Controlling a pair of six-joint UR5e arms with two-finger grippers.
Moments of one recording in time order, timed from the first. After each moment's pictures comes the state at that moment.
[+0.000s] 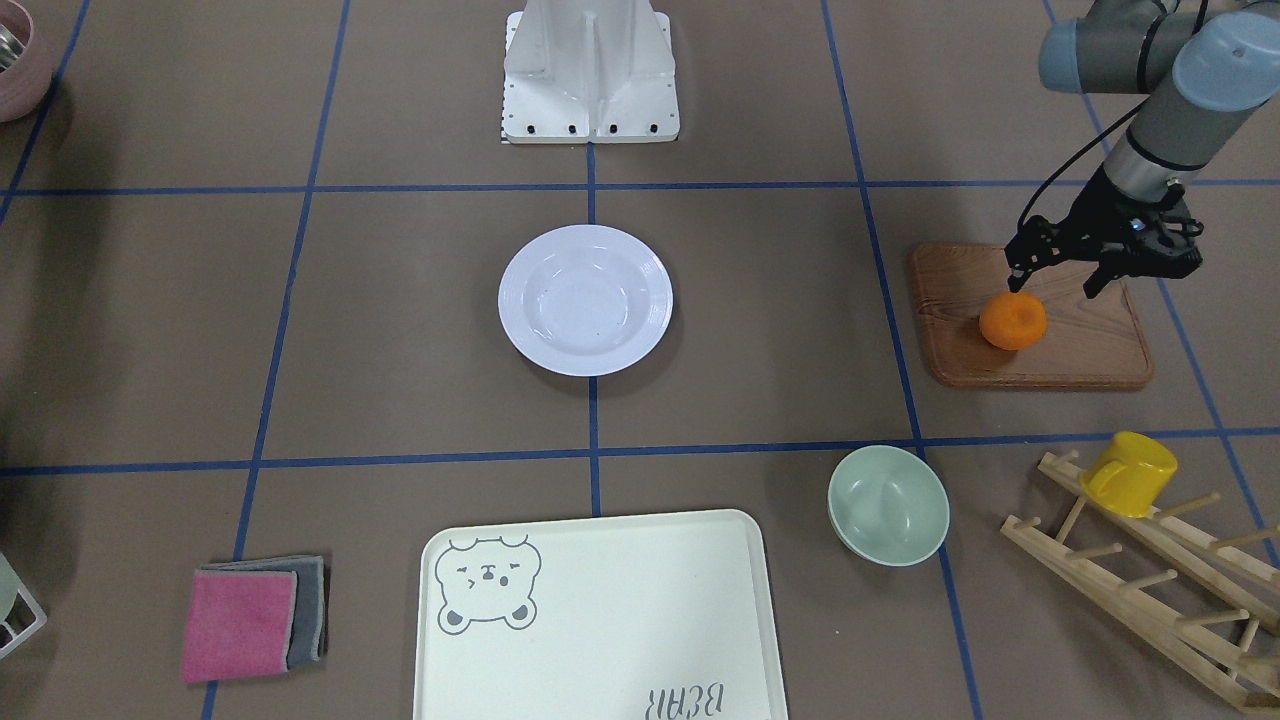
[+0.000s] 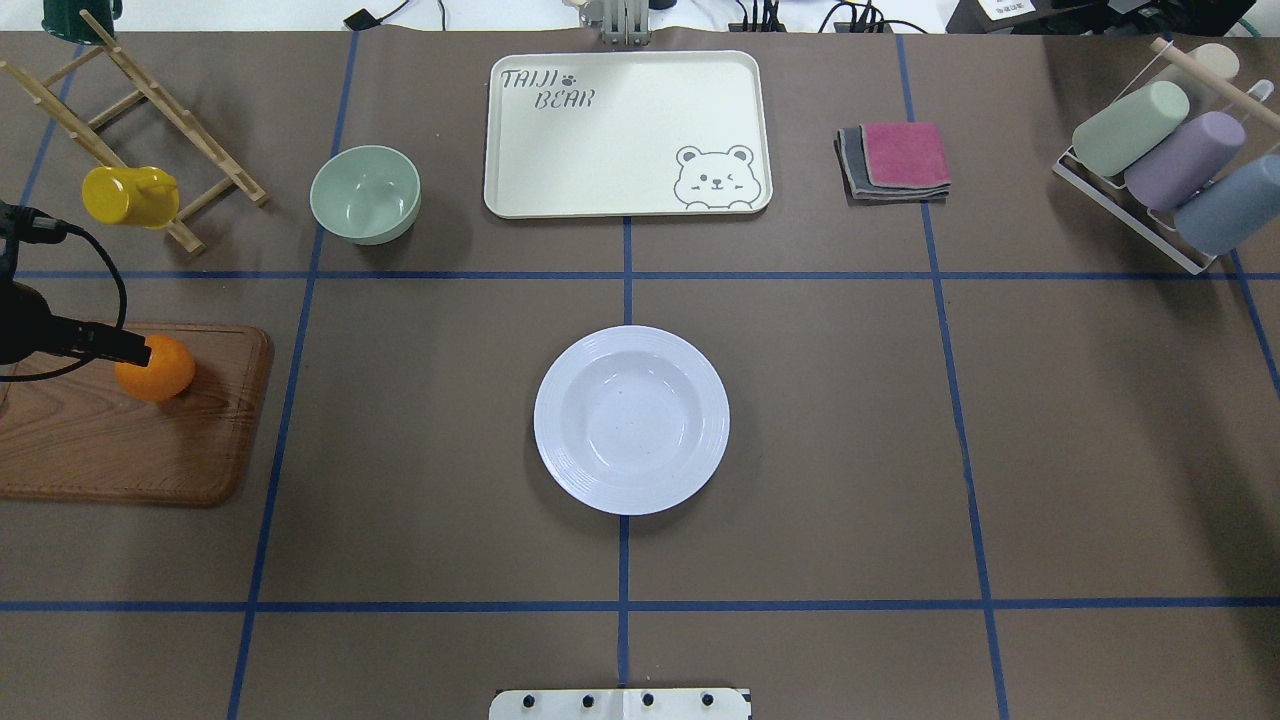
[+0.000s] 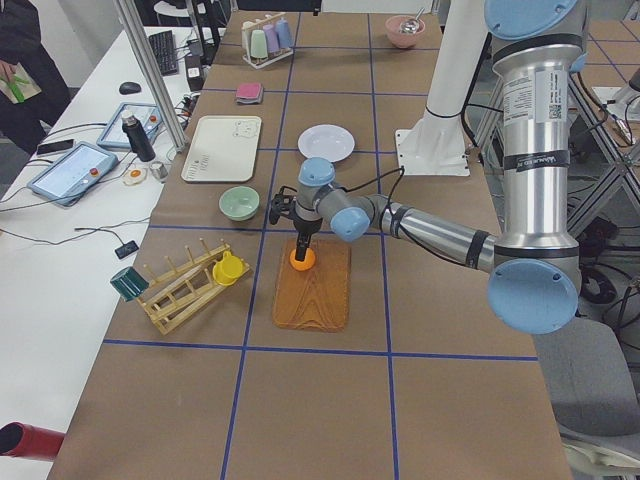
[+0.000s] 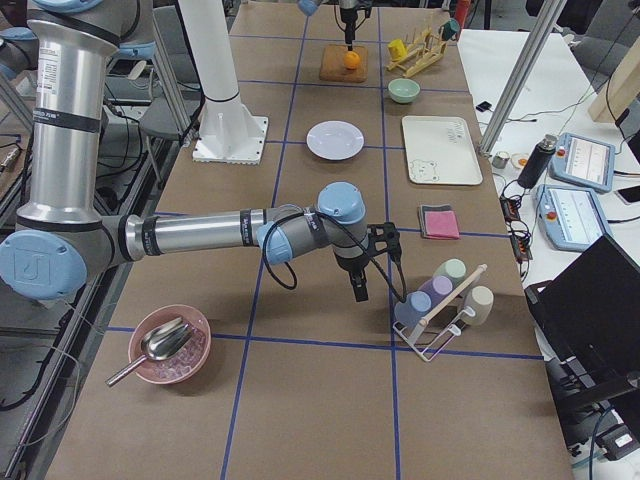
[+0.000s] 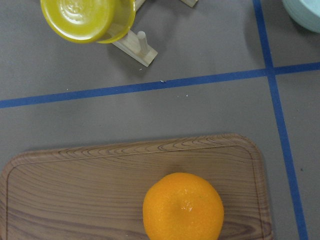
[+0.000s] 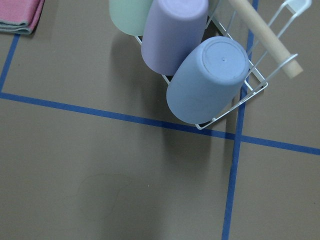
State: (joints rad) left arm -0.92 -1.49 -1.83 -2.08 -2.04 -0.77; right arm 1.43 -1.72 1.83 -1.27 2.31 0.21
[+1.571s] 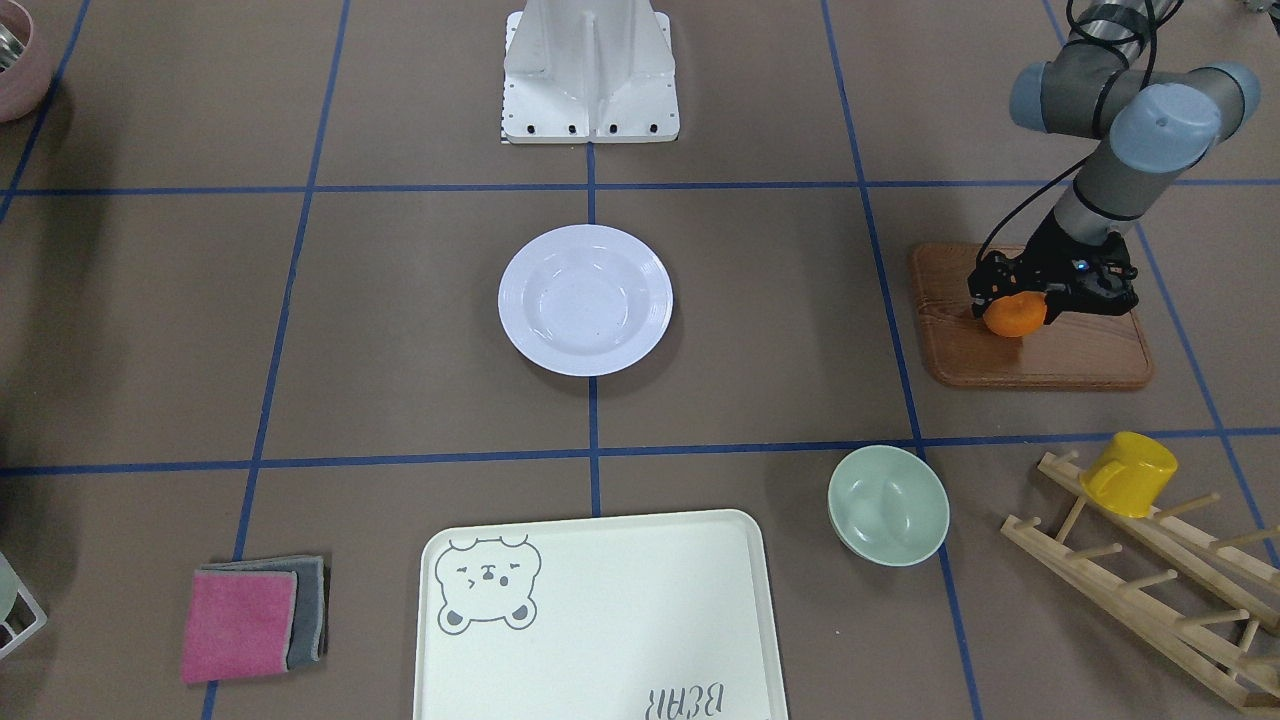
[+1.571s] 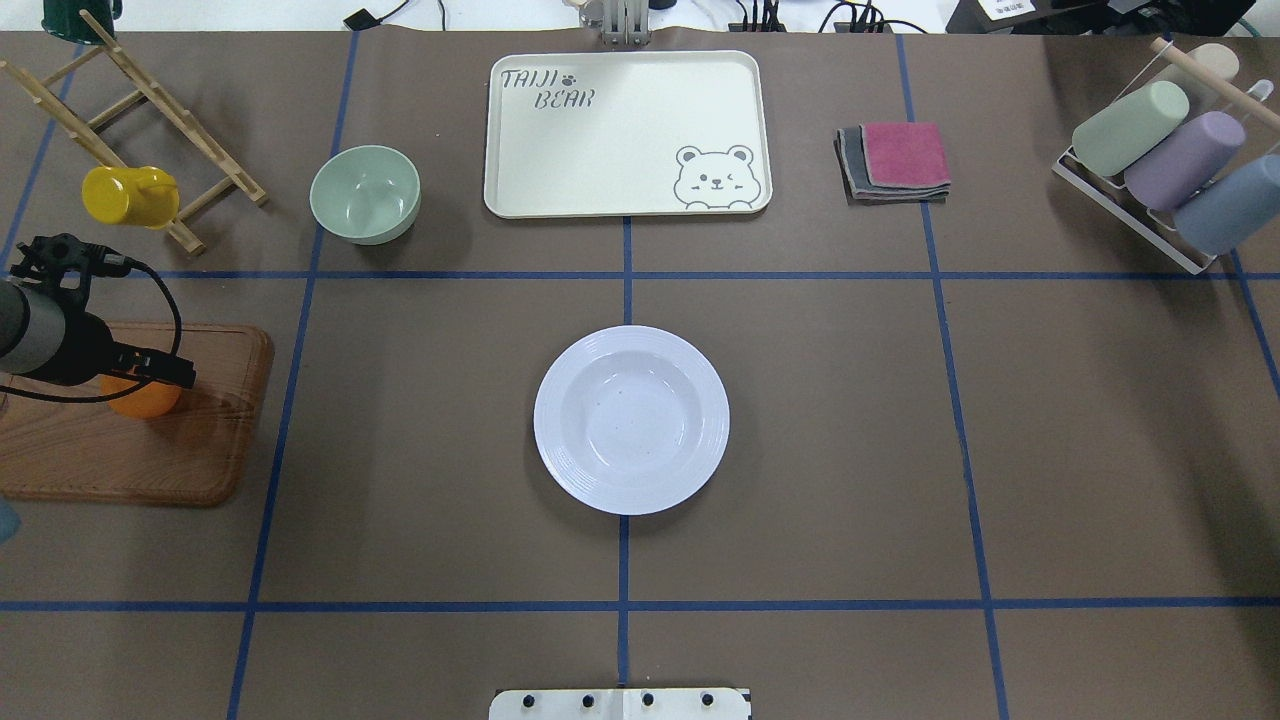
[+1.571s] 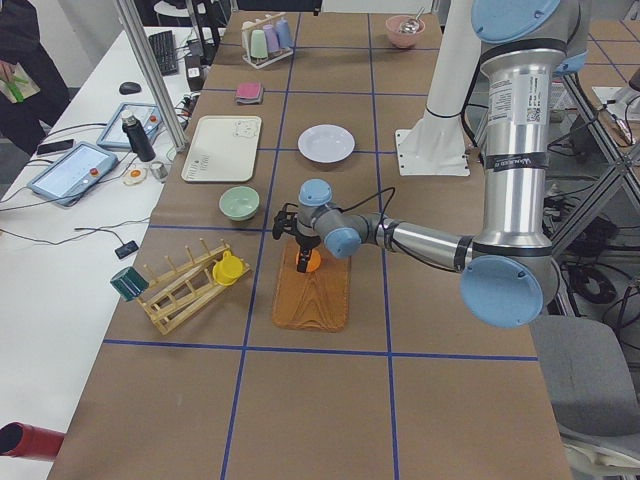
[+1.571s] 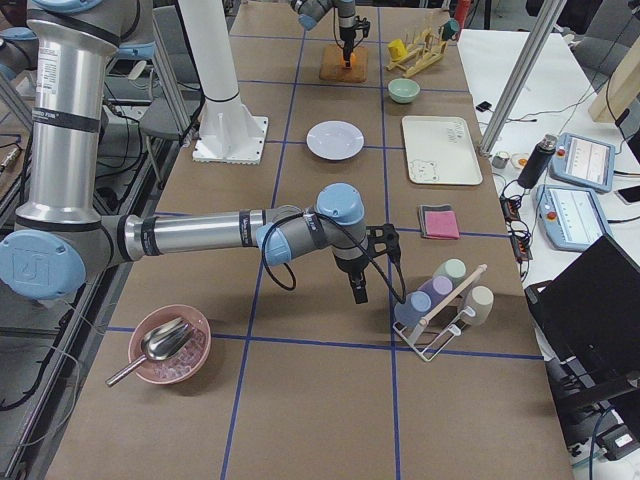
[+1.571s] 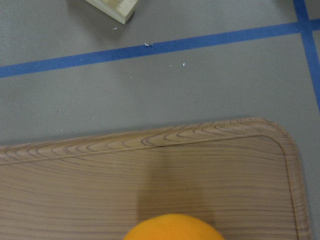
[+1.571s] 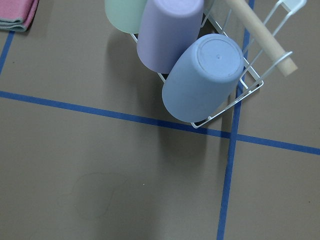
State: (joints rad) left arm -0.84 -1.53 -1.72 -2.16 -2.02 -0.80; right arm 1.43 -1.73 1.83 -1.27 2.30 0.21
